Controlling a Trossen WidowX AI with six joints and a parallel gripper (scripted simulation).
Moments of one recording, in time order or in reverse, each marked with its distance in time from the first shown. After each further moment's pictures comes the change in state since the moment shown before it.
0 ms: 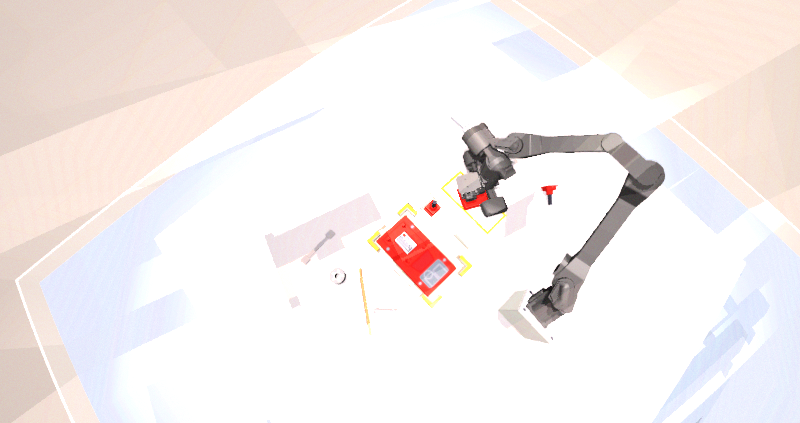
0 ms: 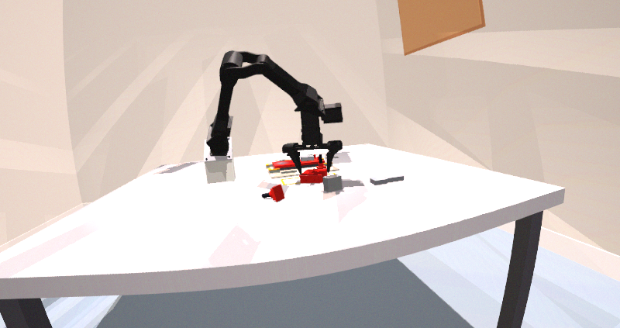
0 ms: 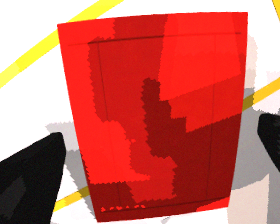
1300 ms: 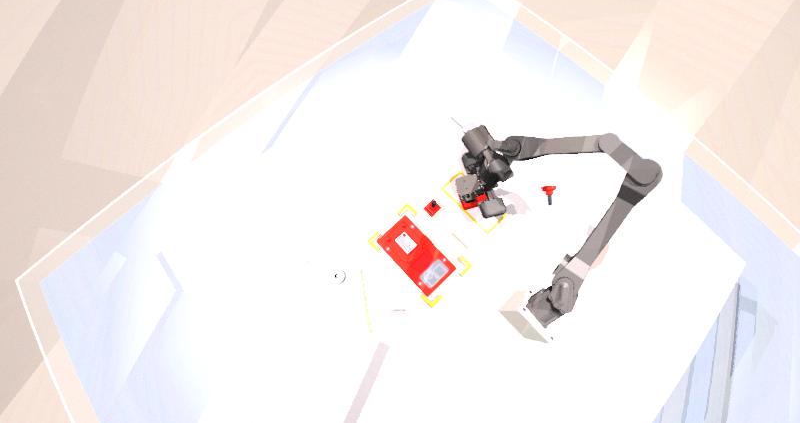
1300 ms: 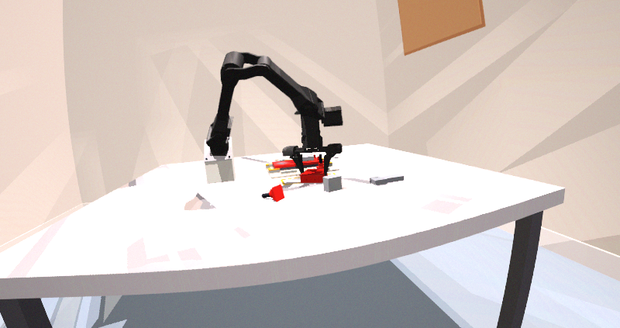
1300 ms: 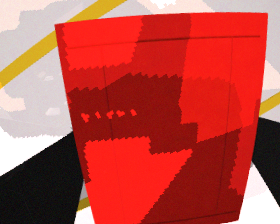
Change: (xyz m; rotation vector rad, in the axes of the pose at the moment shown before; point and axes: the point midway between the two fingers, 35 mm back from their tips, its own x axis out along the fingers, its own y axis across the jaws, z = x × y) arm 0.010 0.001 0.000 -0.005 0.000 0.001
